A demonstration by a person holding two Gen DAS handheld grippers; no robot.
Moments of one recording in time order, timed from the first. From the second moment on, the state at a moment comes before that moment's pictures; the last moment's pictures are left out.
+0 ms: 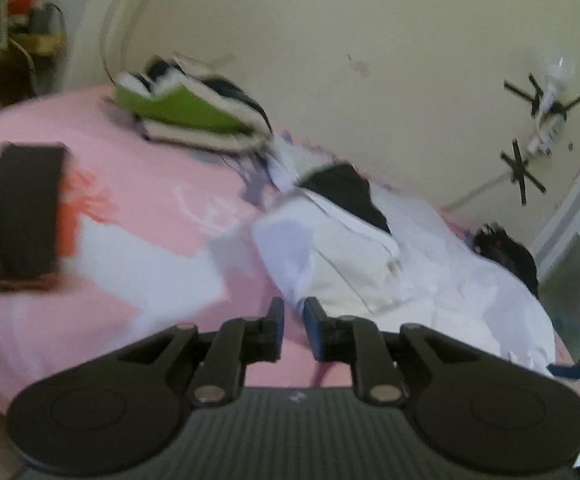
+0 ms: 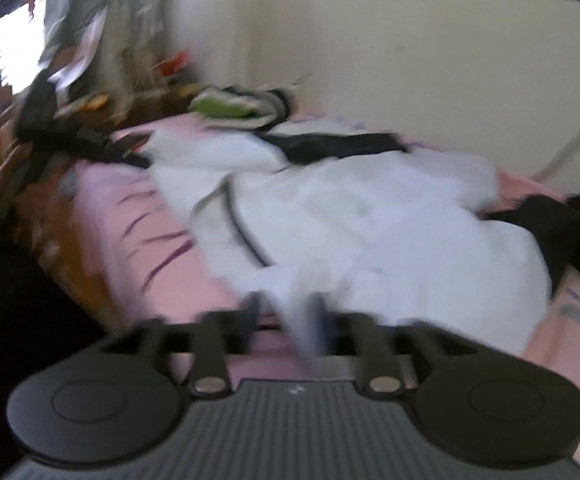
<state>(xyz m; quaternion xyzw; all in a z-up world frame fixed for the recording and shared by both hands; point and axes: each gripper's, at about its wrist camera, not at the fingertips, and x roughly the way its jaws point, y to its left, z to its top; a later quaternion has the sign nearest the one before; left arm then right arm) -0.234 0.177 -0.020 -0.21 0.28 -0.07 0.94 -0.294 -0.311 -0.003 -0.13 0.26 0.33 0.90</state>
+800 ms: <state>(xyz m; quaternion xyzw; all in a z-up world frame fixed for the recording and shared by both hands) -0.157 0.156 -0.017 -0.11 0.31 -0.07 0.94 0.041 -0.204 0.006 0.15 0.42 0.25 0.86</state>
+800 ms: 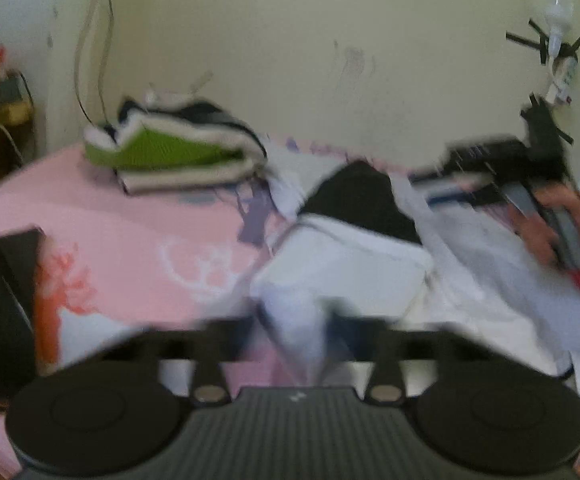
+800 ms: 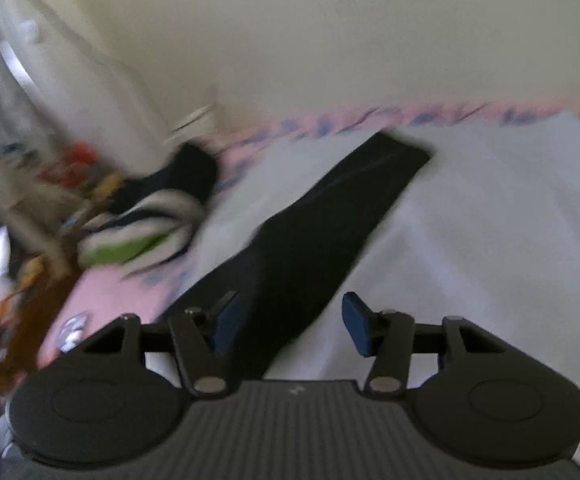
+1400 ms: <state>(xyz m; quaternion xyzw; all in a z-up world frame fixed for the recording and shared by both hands) -0.215 0.214 0.017 -0.20 0.25 -0.04 0.95 0.115 -0.195 0.010 0.17 0.35 0.23 0.89</state>
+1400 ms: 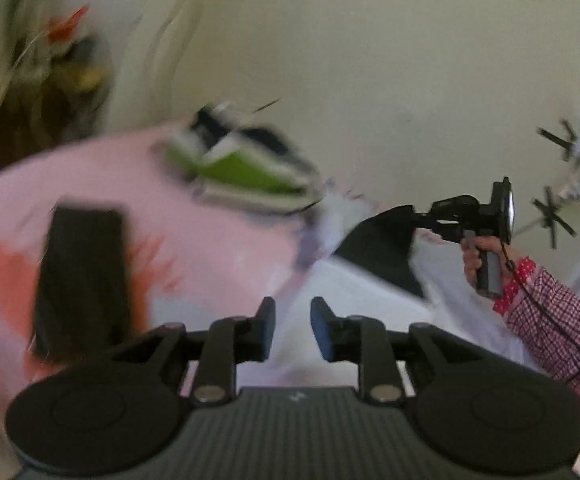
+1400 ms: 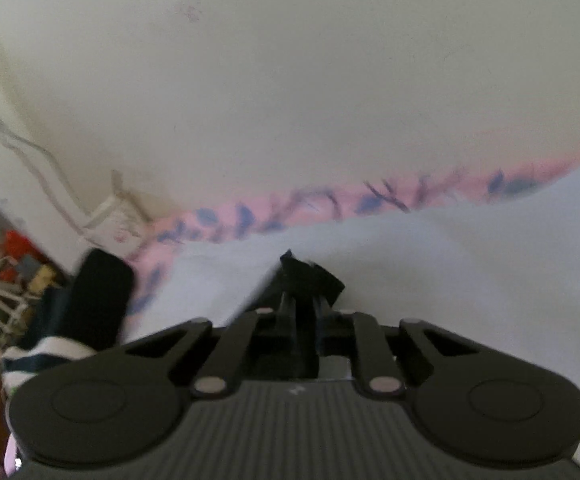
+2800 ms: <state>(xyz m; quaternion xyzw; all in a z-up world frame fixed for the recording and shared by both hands) -0.223 0.185 0.039 -0.13 0.21 -0.07 0.97 -0.165 -0.401 -0.003 0.33 0.29 0.17 0.88</state>
